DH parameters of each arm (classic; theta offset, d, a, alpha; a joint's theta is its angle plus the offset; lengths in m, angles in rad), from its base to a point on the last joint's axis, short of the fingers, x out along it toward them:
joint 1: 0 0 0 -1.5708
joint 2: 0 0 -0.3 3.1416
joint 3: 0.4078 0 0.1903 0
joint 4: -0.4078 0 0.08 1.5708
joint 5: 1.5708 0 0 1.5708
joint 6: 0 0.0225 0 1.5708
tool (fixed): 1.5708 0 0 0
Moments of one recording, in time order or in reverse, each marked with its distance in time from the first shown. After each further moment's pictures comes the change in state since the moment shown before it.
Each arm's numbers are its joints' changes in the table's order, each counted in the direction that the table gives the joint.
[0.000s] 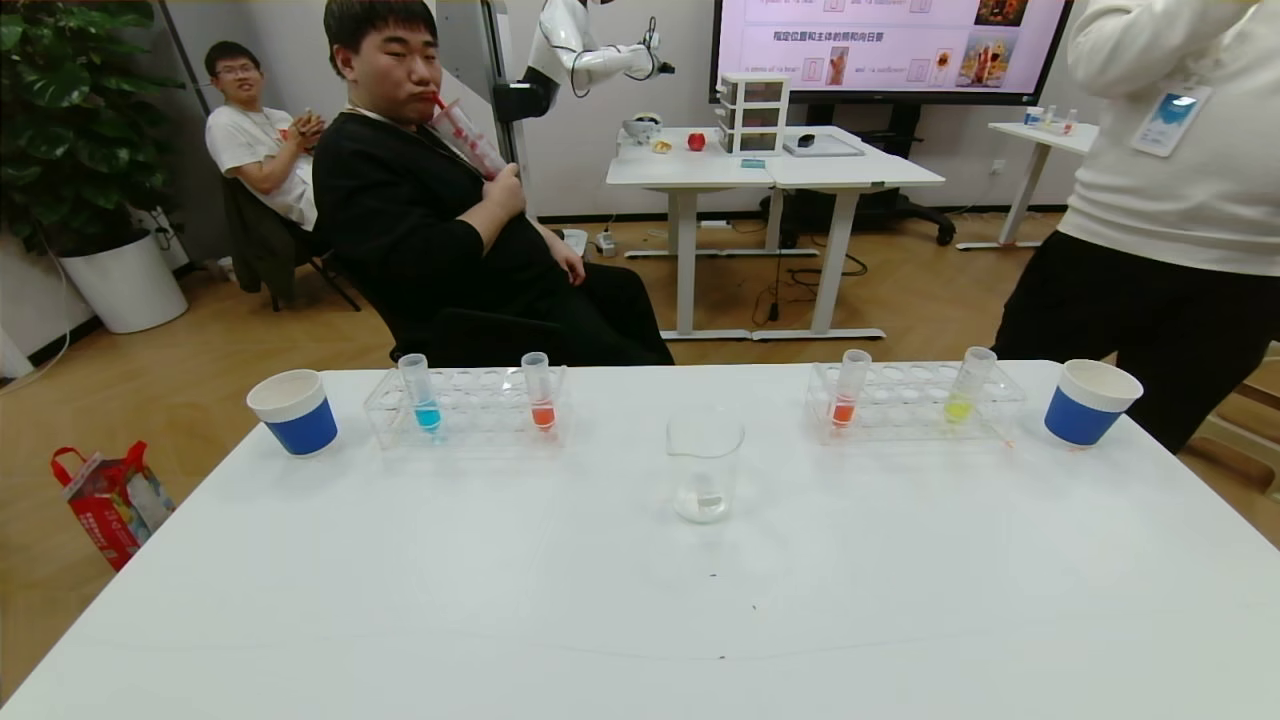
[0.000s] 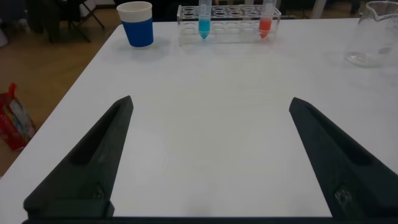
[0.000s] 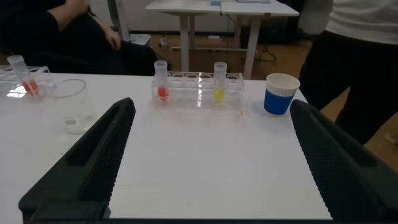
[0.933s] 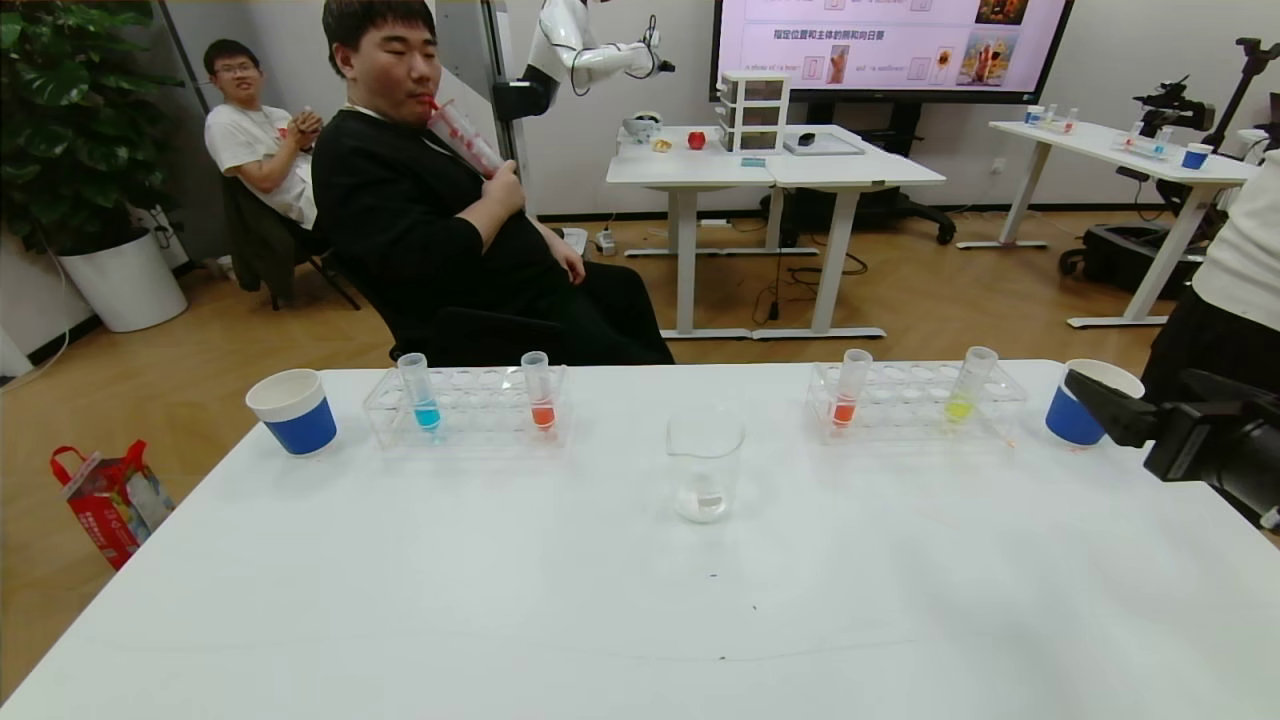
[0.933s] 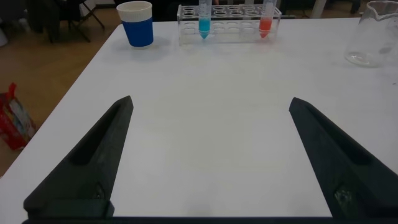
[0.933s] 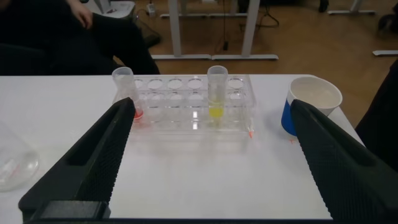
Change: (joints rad) left arm 0.000 0.000 0.000 0.000 0.000 0.000; right arm -0.070 0.952 0.120 0.692 -0.024 0.028
